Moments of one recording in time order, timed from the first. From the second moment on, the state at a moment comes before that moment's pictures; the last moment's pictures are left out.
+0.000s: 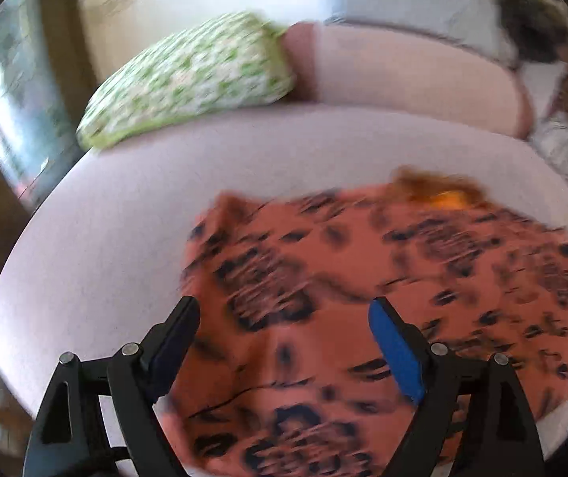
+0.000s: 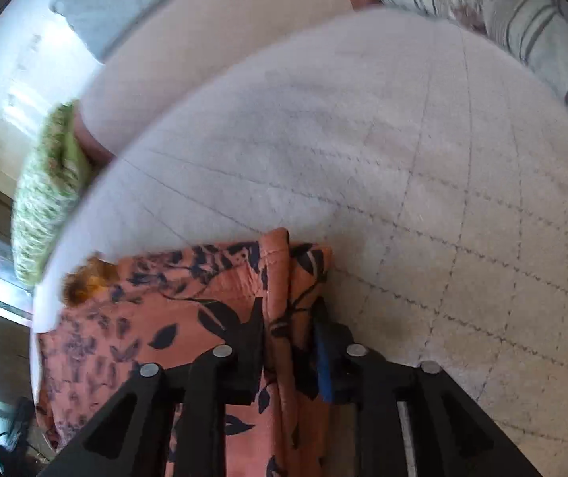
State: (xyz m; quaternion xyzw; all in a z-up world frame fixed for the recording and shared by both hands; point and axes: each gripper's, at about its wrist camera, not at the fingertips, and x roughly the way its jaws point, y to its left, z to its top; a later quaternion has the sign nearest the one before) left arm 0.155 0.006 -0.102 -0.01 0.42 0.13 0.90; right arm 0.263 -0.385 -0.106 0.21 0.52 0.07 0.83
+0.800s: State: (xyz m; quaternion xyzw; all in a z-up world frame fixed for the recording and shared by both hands) left arm 0.082 0.110 -0.143 -0.26 0.50 0.09 0.82; right arm 0.122 -0.343 -0.091 0.23 0.52 0.16 0.81
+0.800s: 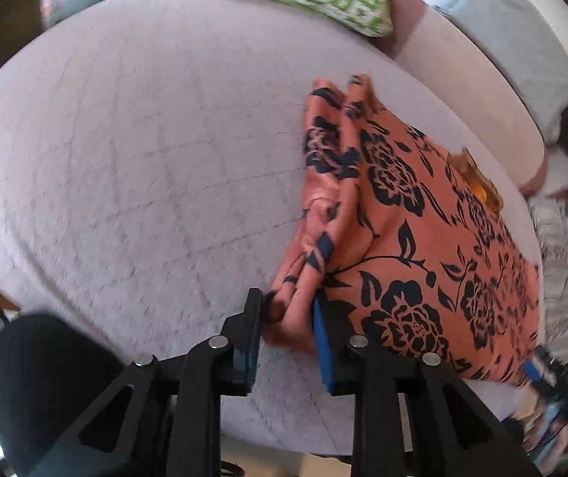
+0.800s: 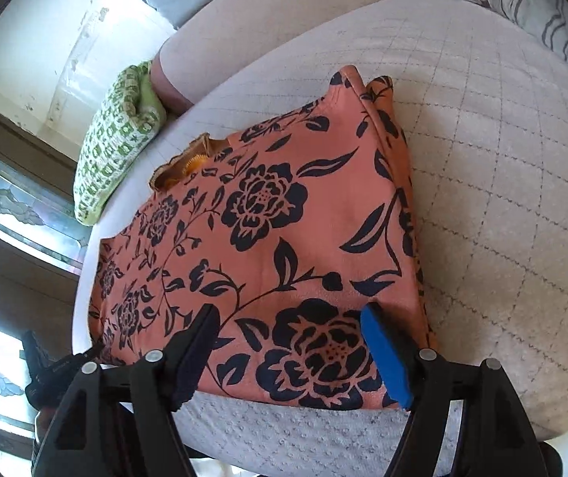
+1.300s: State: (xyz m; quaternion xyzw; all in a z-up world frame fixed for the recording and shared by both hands) left arm 0.147 0.116 -0.145 -0.23 0.48 0.04 0.85; right arm 0.110 -0.355 -0.088 0.24 0.51 0.17 0.81
